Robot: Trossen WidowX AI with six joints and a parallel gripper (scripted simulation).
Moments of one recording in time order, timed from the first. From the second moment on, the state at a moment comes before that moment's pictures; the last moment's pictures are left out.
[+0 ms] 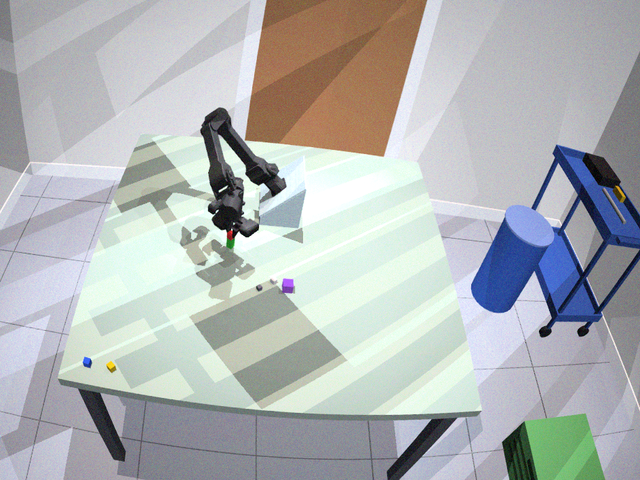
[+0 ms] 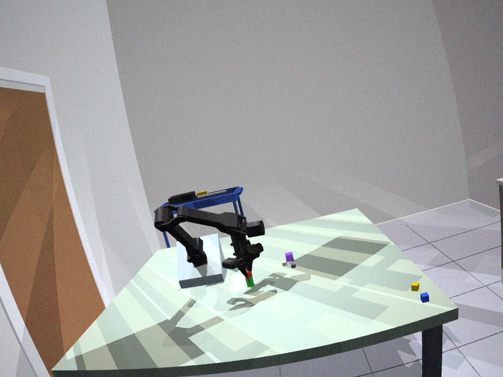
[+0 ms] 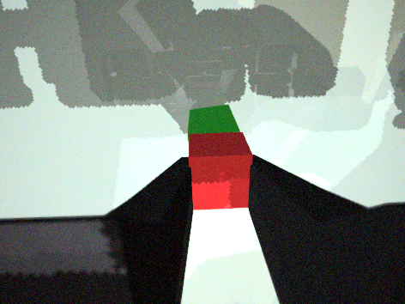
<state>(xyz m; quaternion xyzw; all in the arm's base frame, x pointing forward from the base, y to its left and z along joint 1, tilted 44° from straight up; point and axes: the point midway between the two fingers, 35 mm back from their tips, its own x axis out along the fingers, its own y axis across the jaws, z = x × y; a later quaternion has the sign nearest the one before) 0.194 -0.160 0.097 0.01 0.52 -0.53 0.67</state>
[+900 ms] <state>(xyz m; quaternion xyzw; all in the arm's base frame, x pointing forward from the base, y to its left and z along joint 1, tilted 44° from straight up) 0.194 -0.160 0.097 0.01 0.52 -0.53 0.67</state>
